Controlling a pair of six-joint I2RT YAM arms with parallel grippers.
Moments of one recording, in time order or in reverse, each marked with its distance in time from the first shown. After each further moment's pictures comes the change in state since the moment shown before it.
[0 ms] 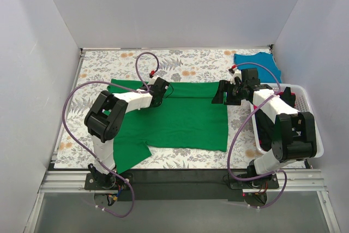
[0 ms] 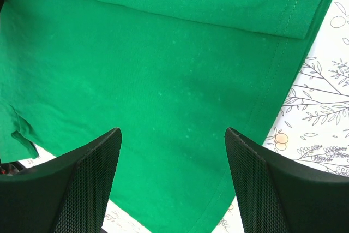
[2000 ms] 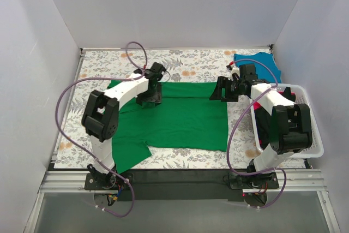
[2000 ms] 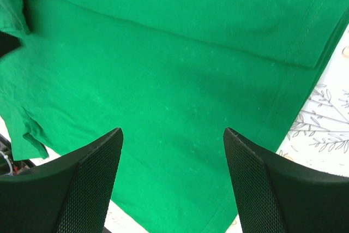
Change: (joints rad) left arm 0.043 0.029 0.341 -0.583 0.456 -0.332; right arm 0.000 0.098 0.085 -0.013 -0.050 0.000
